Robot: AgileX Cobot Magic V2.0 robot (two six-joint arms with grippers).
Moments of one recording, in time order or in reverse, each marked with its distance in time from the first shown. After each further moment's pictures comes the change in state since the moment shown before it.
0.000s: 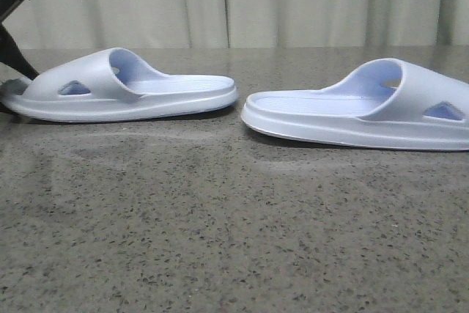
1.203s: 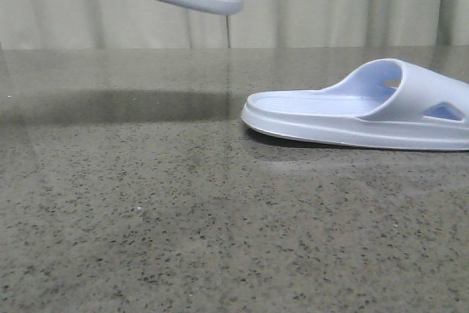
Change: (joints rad) left arm 0.000 -0.482 -0.017 -0.007 0.104 0.077; right arm 0.000 0.014 -0.001 -0.118 0.165 0.186
